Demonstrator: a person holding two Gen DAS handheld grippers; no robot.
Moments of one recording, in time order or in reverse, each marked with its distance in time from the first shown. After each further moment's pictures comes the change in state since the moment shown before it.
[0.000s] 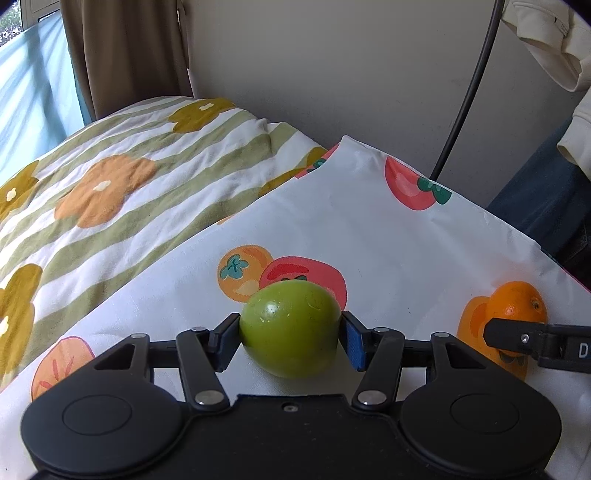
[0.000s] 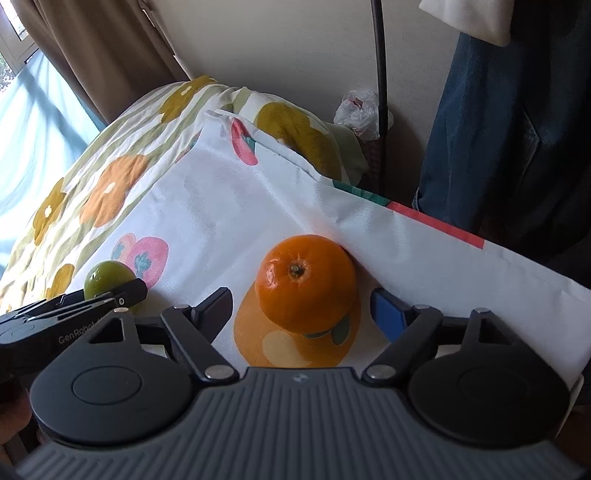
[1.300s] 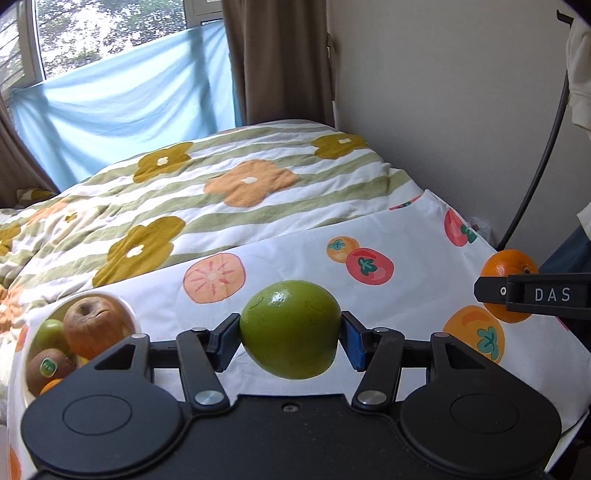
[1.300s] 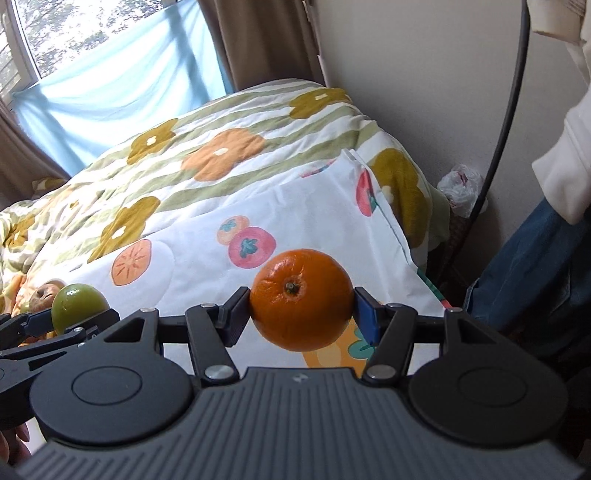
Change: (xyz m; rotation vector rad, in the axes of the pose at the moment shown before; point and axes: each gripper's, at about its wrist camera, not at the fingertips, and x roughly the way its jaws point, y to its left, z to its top) left arm -0.156 -0.050 -0.058 -0.320 -0.108 0.397; right arm -0.076 0.032 0.013 -0.468 -0.048 0.258
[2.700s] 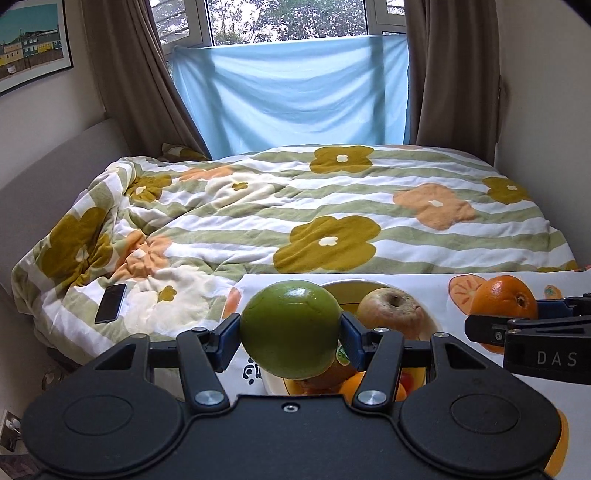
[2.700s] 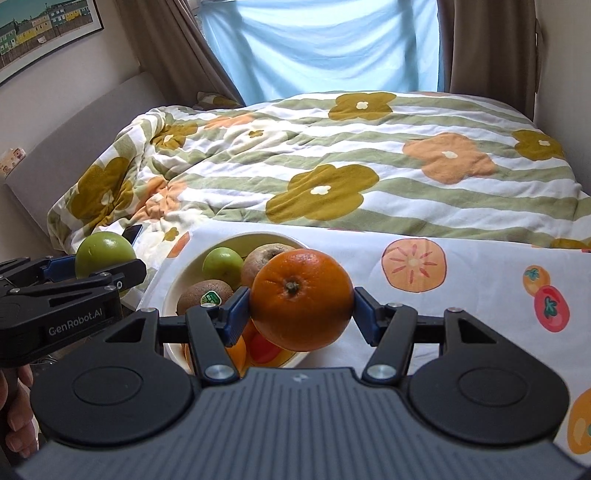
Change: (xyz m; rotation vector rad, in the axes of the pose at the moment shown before) left arm -0.053 0.230 -0.030 -0.252 -0.015 0.350; right arm 0.024 0.276 -0.021 -0.411 0.069 0.401
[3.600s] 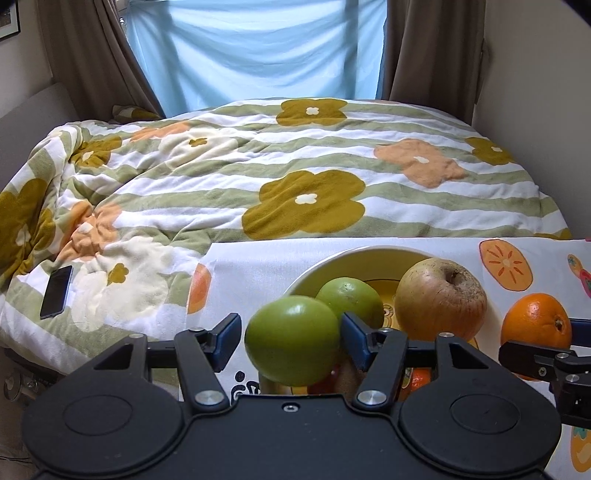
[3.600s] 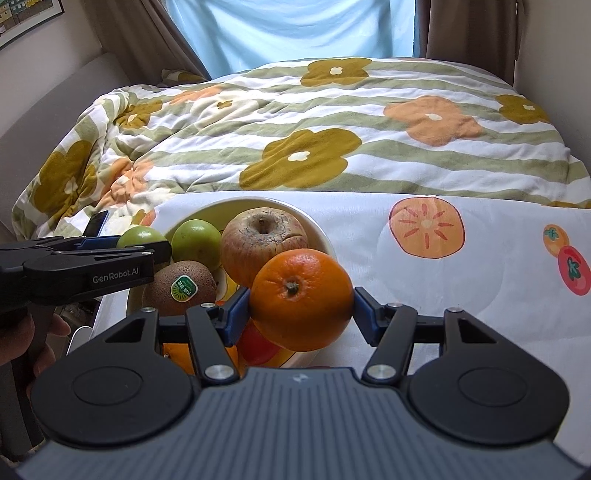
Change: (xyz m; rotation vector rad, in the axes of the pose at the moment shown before) left arm 0.108 0.029 -0.002 0.040 0.120 -0.156; right arm 0.060 0.018 -0.017 0.062 0.078 -0.100
